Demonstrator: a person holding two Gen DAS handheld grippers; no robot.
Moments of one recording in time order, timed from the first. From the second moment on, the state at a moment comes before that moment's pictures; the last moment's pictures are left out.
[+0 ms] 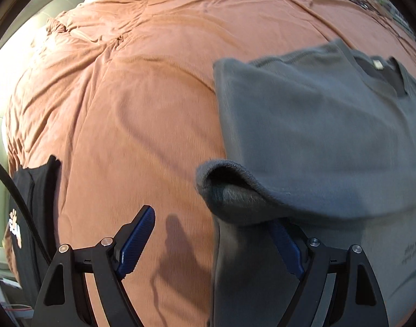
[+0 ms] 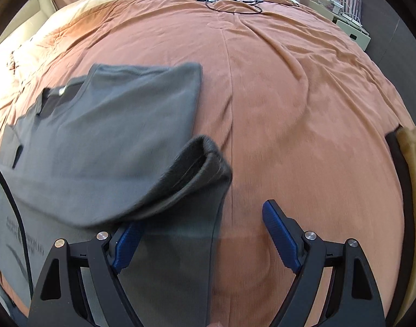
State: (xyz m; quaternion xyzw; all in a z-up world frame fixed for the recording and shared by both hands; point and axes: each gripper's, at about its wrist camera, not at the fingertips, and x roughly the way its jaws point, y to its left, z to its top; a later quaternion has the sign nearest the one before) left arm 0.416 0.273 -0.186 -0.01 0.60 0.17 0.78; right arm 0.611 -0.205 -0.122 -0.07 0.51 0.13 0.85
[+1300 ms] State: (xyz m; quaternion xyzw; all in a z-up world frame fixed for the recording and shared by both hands) left arm 0.424 0.323 -0.182 -0.24 0.50 0.10 0.83; right arm 0.649 -0.241 -0.144 0.05 0.50 0.19 0.85
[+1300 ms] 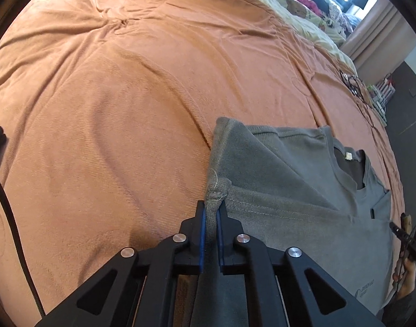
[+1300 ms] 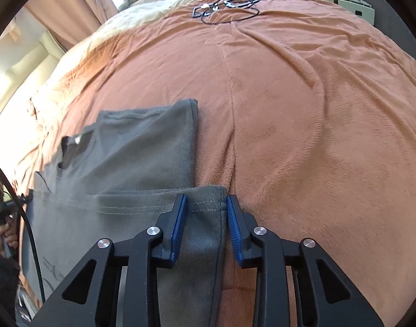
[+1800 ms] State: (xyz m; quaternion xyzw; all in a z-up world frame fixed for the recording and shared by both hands) left arm 0.401 0.312 -0.132 -0.22 0.45 0.12 0.86; right arm 0.618 -0.239 -0.103 0.06 0.45 0.16 0.88
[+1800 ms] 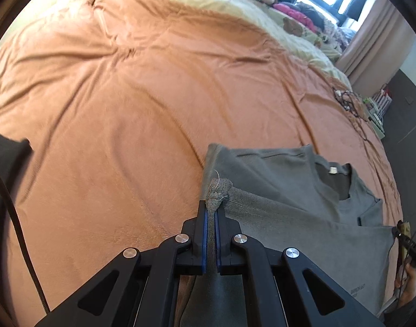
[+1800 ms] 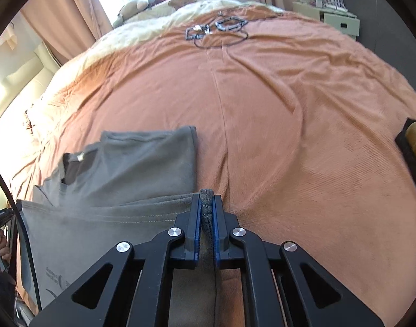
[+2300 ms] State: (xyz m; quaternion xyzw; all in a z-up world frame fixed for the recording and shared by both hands) left arm 0.391 0.298 -0.047 -0.19 0.38 0.11 0.90; right arm 0.561 -0.258 -0.022 0.07 0.38 0.16 0.91
